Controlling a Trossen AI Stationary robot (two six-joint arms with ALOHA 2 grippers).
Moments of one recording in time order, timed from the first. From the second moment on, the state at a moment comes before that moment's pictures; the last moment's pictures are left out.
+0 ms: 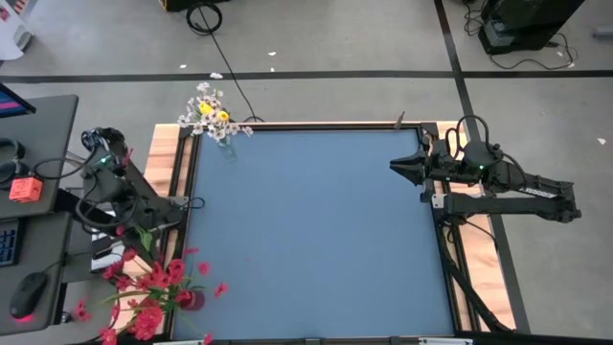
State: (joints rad) left arm -0.90 0.51 0.92 -0.53 0.15 -0.46; right arm -0.19 0.47 0.66 -0.26 -0.02 0.29
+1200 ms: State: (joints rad) left arm -0.90 0.61 1.06 -0.62 0.04 -0.40; right arm -0.19 0.47 0.66 -0.26 -0.02 0.29
